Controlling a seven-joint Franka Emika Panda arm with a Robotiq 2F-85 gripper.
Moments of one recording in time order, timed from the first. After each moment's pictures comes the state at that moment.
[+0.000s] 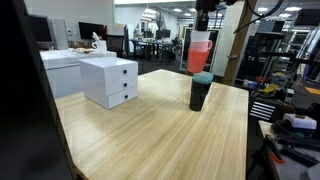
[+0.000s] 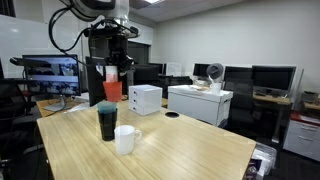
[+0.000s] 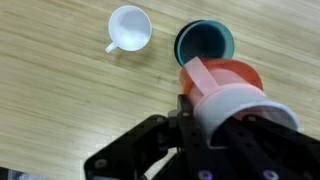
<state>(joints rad) -0.09 -0.22 -0.18 -2.19 -0.07 1.98 -0.40</state>
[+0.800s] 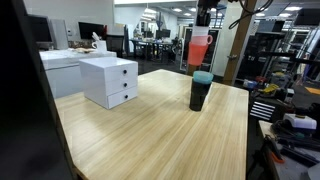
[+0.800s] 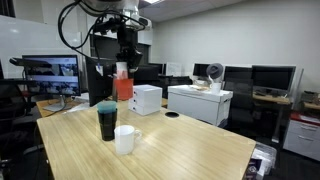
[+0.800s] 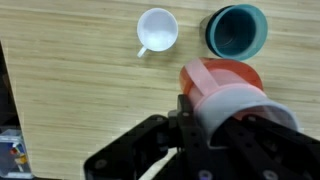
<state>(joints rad) -0.14 -0.17 -0.23 -2.10 -0.07 1.97 -0.28</state>
